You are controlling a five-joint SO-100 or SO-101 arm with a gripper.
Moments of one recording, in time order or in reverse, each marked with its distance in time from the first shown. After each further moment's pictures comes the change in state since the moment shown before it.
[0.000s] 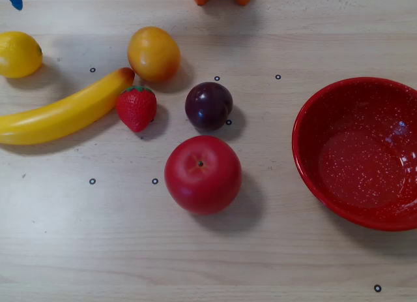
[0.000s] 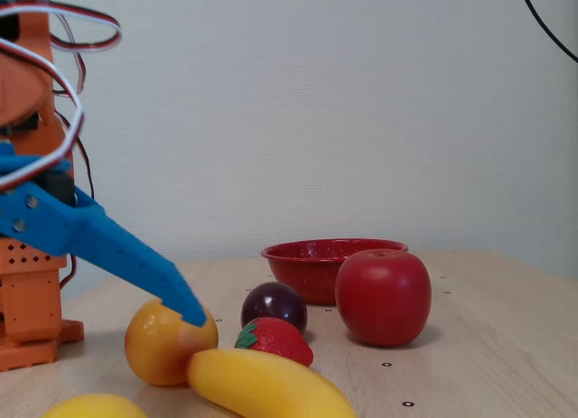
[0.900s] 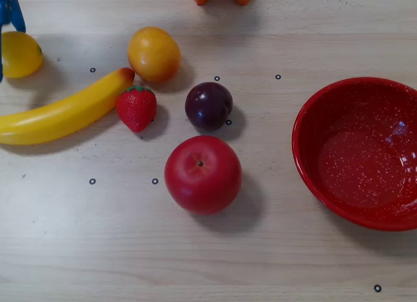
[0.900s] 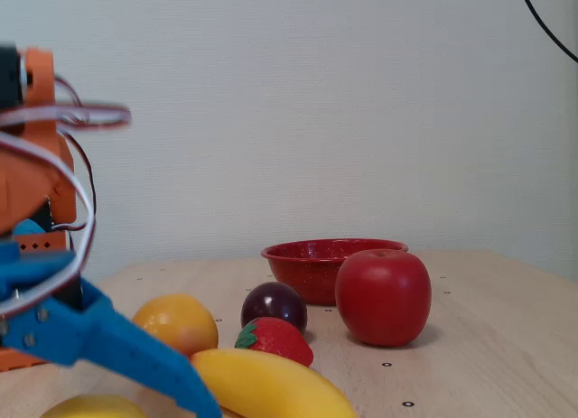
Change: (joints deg) arm 0.0 -7.5 1.9 -9.5 1.5
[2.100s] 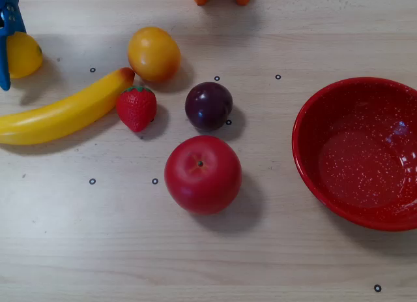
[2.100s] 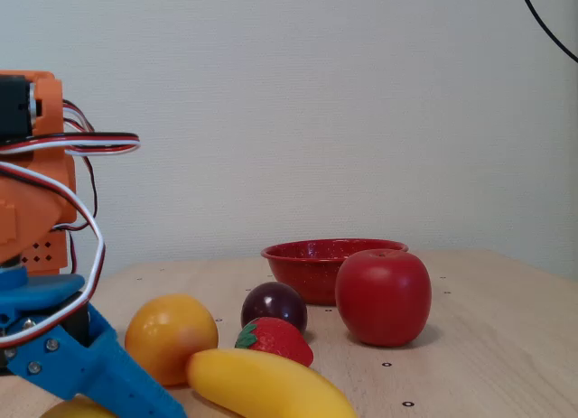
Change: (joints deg) arm 0.5 -2.5 0.2 -4.0 -0.2
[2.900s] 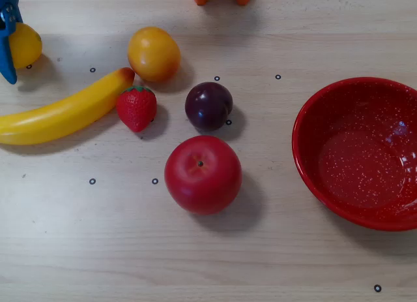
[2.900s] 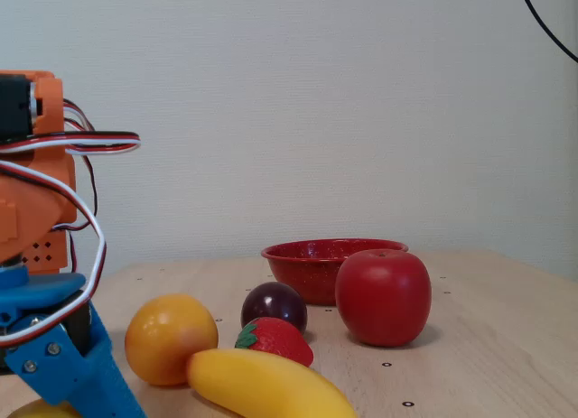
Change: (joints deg) arm 0.0 0.0 0.0 -0.1 0.0
